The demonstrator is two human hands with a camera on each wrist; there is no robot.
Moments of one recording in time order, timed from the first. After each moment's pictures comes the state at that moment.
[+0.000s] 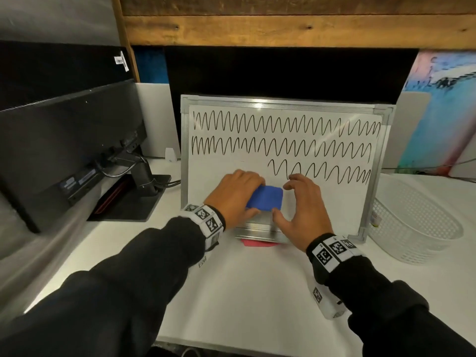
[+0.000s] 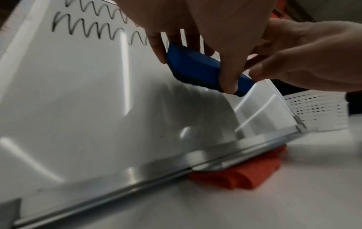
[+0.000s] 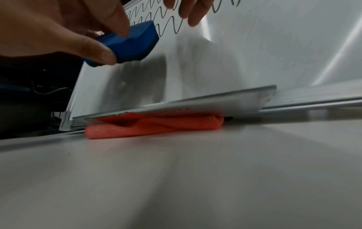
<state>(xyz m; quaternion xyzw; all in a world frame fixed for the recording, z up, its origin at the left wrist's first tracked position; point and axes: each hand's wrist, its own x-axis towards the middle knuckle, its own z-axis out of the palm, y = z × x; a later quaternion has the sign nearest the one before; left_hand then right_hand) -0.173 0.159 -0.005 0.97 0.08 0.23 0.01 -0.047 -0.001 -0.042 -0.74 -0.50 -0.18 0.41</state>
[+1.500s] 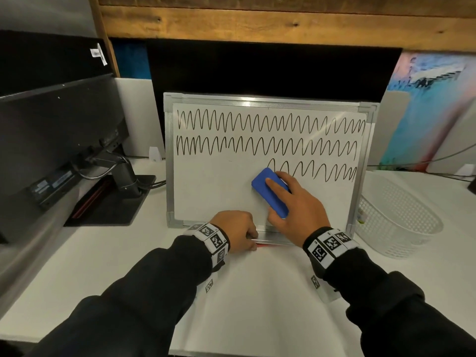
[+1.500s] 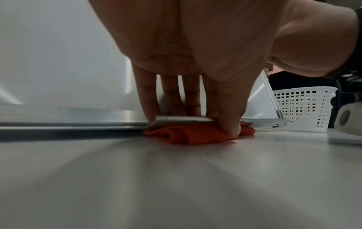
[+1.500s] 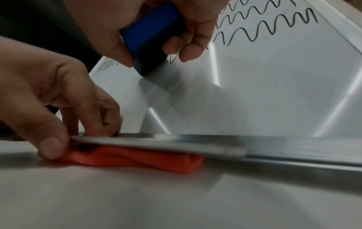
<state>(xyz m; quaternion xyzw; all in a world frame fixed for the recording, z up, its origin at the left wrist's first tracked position) -0.154 0.141 -0.053 0.99 0.11 -0.02 0.07 -0.031 -0.008 -0.036 -0.80 -0.53 -0.18 0.24</state>
